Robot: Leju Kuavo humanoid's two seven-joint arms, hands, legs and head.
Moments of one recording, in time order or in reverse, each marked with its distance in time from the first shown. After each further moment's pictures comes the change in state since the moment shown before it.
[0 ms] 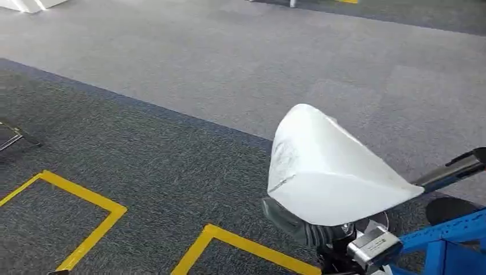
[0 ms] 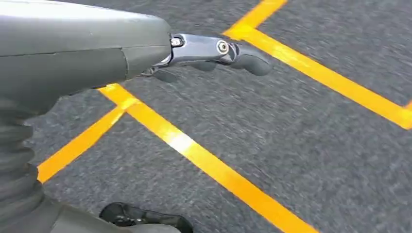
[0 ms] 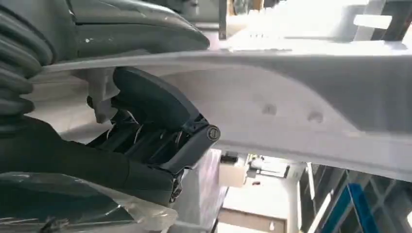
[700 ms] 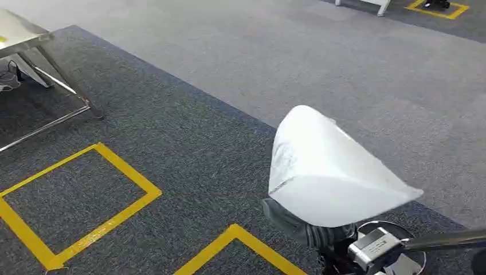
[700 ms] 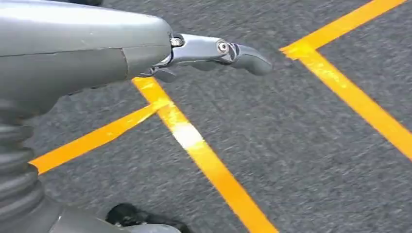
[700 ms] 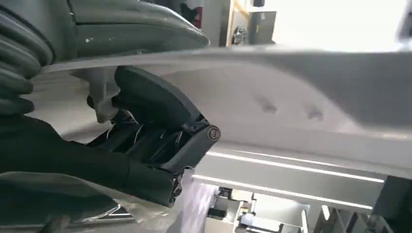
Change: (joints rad) left arm 0.003 -0.001 0.000 0.000 0.001 0.000 0.002; right arm -0.002 -0.002 -0.001 0.002 0.000 -0.005 0.001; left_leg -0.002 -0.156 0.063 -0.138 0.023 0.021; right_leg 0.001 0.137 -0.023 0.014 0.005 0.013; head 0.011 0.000
